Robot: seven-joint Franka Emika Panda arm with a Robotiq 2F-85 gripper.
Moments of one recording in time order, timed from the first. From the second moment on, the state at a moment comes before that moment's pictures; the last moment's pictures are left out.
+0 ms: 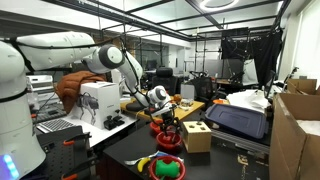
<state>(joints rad) 0.36 1.31 -0.25 -1.12 -0.39 2.17 0.03</state>
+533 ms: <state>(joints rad) 0.30 1.16 -0.17 -1.31 -0.34 2.29 -0.08</state>
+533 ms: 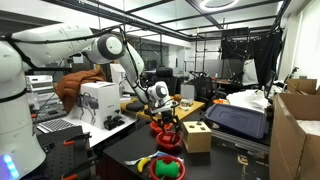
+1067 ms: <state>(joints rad) 0.08 0.93 0.06 -1.56 -0.14 2.27 -0.12</state>
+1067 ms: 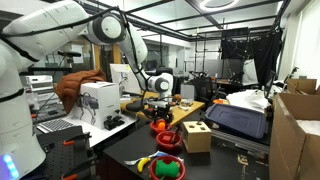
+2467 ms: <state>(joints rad) 0.00 0.42 0.11 -2.10 0.15 2.44 -0.08</state>
